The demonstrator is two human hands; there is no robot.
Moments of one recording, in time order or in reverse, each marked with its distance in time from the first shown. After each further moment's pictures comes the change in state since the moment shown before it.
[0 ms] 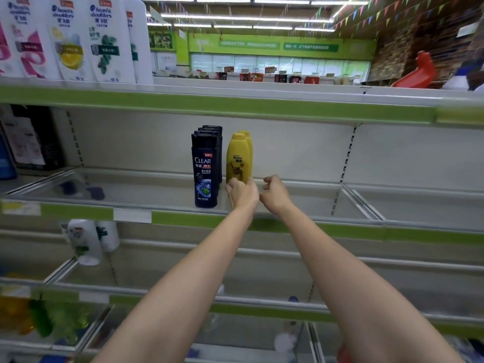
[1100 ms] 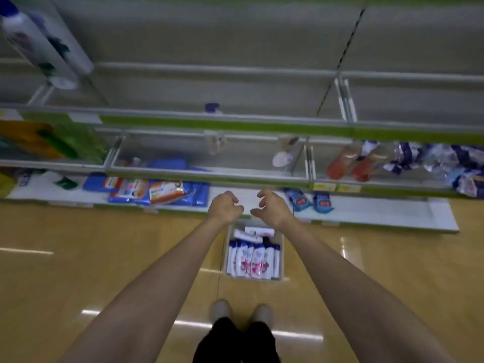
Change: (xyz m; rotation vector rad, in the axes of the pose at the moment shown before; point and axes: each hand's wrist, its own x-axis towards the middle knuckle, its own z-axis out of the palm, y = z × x) left_hand -0.212 -0.327 -0.057 0.812 -0.521 -0.415; right_hand -0.276 0.270 0.114 -0.198 -0.600 0.413
